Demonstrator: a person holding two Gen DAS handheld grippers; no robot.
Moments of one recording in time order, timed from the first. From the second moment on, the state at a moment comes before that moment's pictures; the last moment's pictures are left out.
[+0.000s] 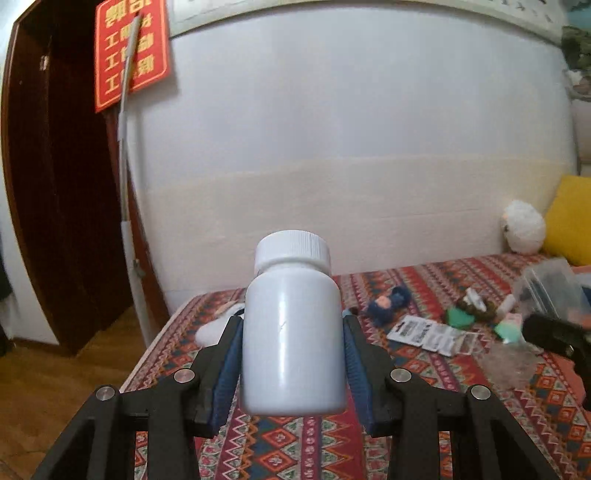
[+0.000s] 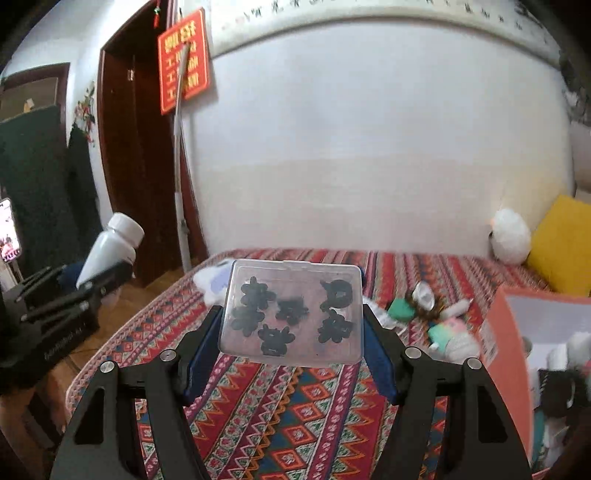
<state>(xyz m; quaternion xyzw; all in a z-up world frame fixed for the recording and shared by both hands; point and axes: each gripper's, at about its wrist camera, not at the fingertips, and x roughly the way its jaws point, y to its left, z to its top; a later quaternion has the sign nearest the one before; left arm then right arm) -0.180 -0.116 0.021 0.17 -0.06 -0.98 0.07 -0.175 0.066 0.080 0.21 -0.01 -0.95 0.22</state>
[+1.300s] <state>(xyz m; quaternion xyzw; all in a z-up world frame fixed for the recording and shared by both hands) -0.258 0.231 0.017 0.21 -0.10 -0.94 -0.25 -0.196 0.405 0.074 0.20 -0.19 -0.96 -0.07</state>
